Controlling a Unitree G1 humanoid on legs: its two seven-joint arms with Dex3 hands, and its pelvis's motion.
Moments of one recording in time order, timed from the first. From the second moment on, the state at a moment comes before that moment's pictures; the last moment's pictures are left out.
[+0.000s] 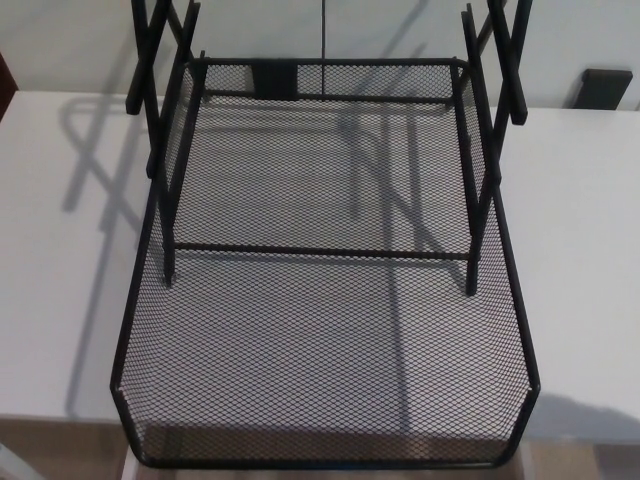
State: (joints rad) left_arm 0.47 0.62 -0.26 0.43 0.31 -0.47 -0.17; right_arm 0.64 -0.77 -0.40 -0.26 0.59 0.01 0.61
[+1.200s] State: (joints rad) left_arm 0.56 0.60 -0.04 0.43 0.25 -0.43 -0.17; right_arm 0.35 -0.36 0.23 0.55 0.11 -0.03 0.25
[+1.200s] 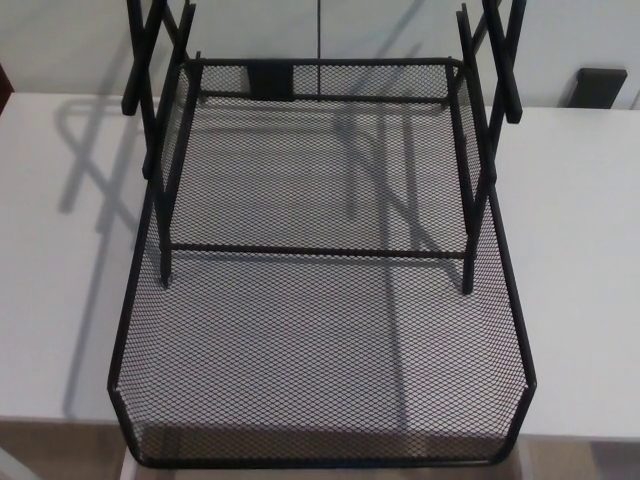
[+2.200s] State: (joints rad) left_arm 0.55 0.60 -0.02 0.41 0.25 -0.40 -0.18; right_arm 0.30 -0.38 0.30 0.62 -0.21 -0.17 0.02
